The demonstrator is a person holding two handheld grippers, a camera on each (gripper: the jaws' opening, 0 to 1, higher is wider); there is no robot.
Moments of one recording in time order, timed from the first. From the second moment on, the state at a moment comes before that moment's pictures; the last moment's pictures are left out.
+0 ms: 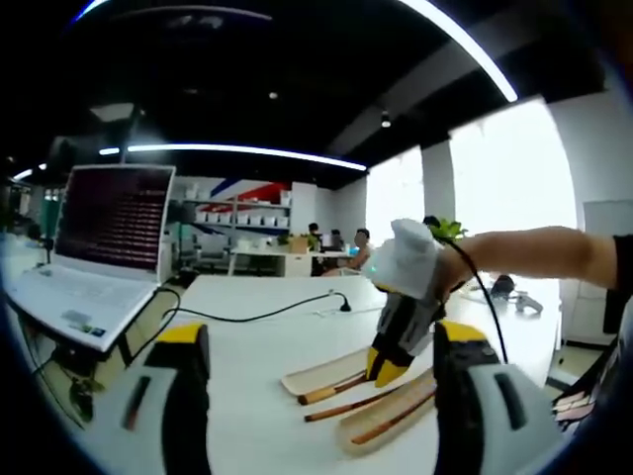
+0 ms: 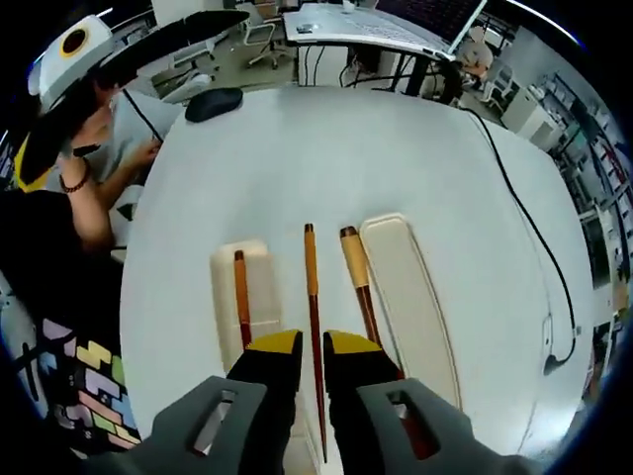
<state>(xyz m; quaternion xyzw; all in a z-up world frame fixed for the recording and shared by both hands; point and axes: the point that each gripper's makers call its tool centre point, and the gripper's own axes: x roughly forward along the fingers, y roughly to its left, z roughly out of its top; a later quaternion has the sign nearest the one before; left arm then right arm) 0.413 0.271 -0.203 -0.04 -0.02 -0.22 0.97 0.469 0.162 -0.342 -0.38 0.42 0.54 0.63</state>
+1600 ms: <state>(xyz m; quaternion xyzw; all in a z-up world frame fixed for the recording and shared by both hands) 0.413 0.272 -0.202 -0.04 -0.02 -0.22 0.97 0.466 0.178 -0.385 -0.41 0.40 0.57 0.59</state>
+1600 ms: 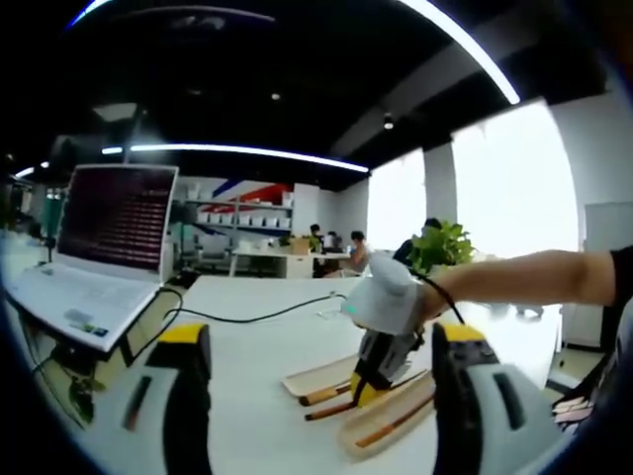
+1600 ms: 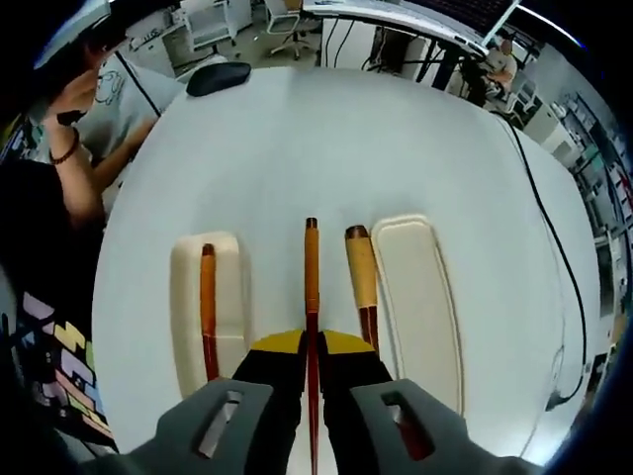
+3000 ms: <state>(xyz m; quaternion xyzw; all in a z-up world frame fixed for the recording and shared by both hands) 0.414 0.269 -0.208 -0.02 -0.01 -0.22 0.97 0.439 0.145 -0.303 -0.43 0.38 0.56 0.59</state>
